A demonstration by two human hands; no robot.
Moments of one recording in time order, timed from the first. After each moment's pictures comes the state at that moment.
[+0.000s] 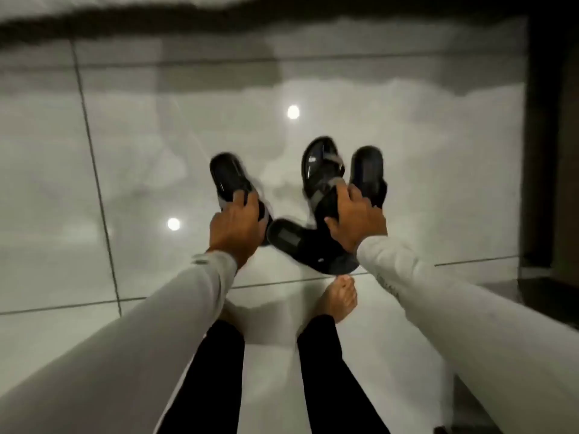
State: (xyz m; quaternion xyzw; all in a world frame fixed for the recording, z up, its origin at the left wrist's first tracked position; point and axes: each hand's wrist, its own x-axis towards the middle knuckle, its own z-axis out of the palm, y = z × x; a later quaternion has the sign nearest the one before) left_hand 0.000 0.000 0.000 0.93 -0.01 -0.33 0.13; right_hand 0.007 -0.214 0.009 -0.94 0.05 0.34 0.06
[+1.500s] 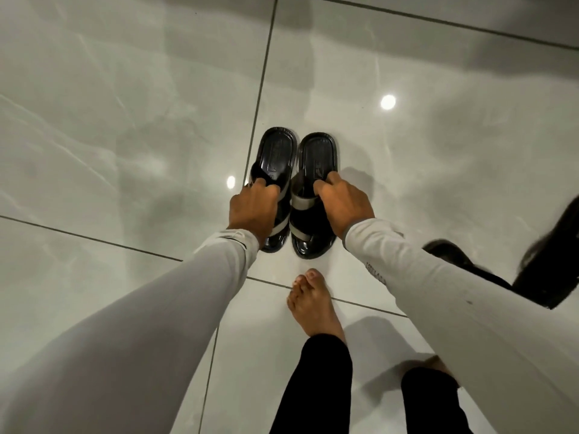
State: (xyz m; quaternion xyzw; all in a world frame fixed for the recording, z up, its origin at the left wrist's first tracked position) left_hand -0.027 0.300 -0.105 0.93 0.10 -0.35 0.05; right_hand 0.027 0.139 -0.127 -0.90 -0.24 0.36 0.07
